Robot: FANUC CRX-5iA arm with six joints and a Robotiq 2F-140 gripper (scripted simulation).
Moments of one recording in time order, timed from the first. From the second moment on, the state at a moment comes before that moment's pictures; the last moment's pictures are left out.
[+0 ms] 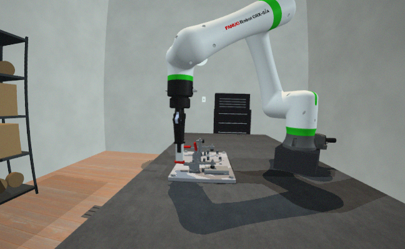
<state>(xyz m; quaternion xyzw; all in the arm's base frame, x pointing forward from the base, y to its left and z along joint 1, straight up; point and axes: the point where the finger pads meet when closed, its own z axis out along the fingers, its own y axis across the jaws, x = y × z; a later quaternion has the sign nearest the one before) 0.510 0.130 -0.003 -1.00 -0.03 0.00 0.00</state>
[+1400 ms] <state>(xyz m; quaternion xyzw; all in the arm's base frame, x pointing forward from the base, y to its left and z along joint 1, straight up) 0.510 0.130 -0.004 -1.00 -0.03 0.00 0.00</state>
